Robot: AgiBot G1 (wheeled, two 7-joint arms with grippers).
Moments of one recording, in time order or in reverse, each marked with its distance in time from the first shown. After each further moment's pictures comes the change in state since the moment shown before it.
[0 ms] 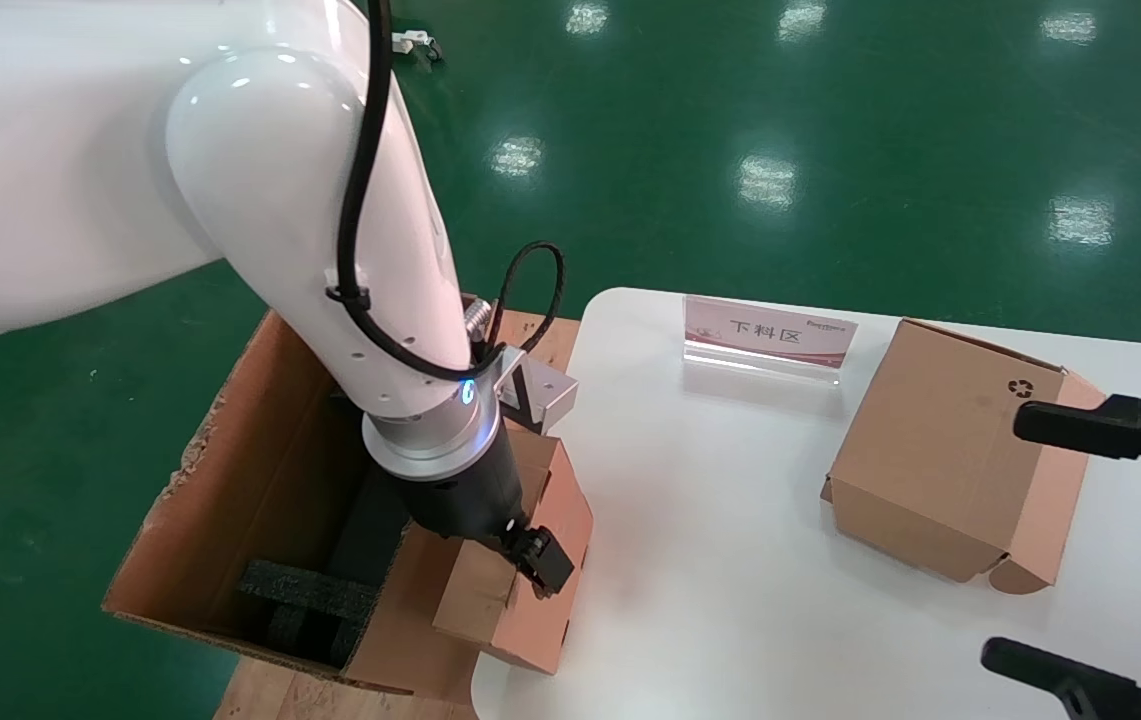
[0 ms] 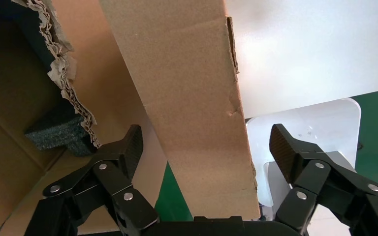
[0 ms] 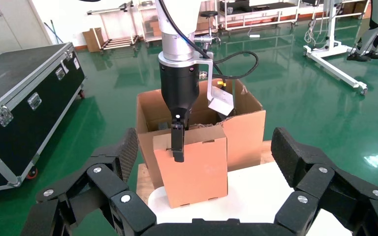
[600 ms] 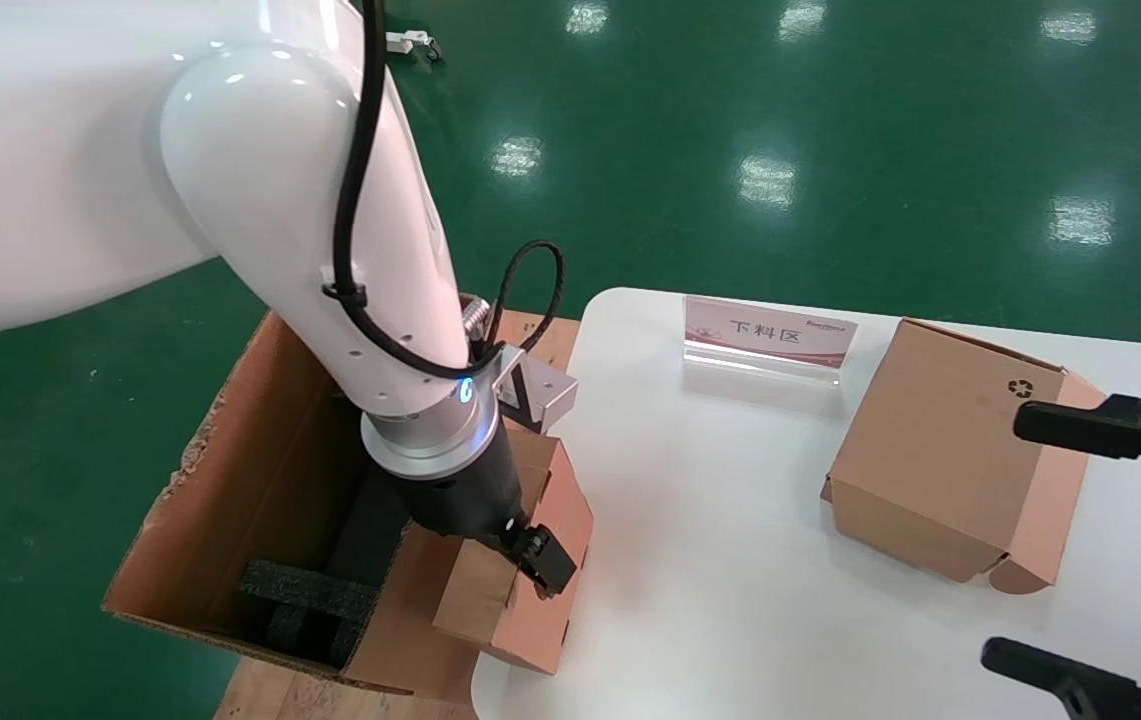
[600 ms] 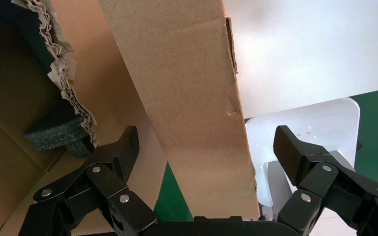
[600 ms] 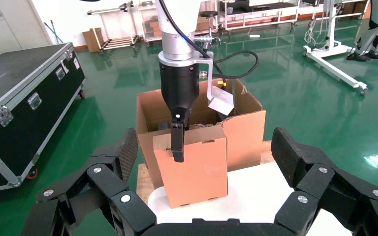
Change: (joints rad) left arm -0.005 -0.010 -0.002 0.000 -0.009 -0.002 0.013; right arm 0.000 0.000 0.000 0.000 0.000 0.000 0.000
